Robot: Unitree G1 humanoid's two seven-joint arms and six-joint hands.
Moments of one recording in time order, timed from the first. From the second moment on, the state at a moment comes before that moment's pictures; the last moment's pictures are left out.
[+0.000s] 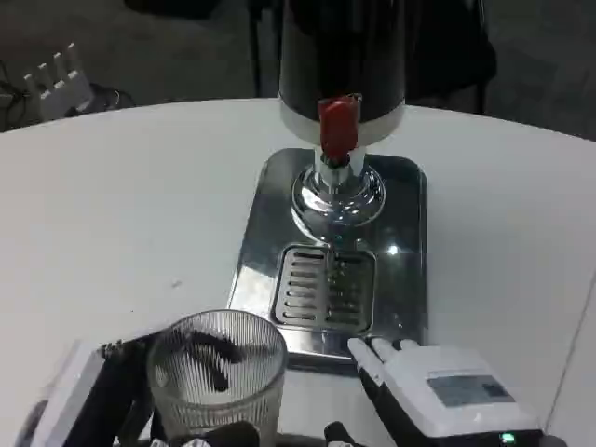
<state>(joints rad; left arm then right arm) 0.27 0.35 0.11 -0.21 0.32 -0.60 0.01 0.11 0.00 0.43 -0.82 -1.61 0.20 0.92</state>
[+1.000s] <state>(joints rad) 0.17 0.33 0.10 -0.15 0.36 -0.60 0.01 0.13 0.01 0.42 -0.86 -1.67 0.21 0.93</state>
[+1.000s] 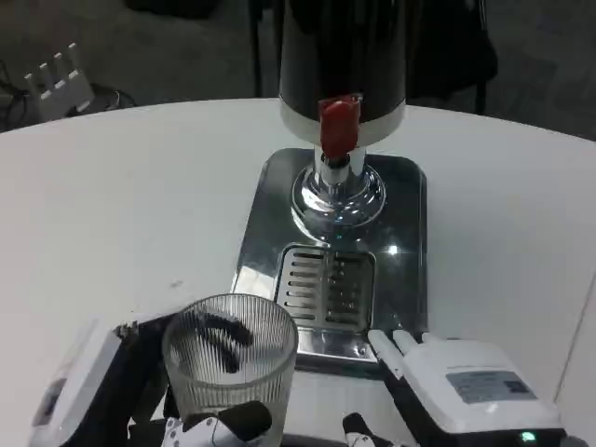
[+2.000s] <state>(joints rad) -0.40 0.37 -0.04 0.44 0.60 -0.49 0.24 0.25 0.03 0.34 -0.99 -1.64 0.15 0.93</state>
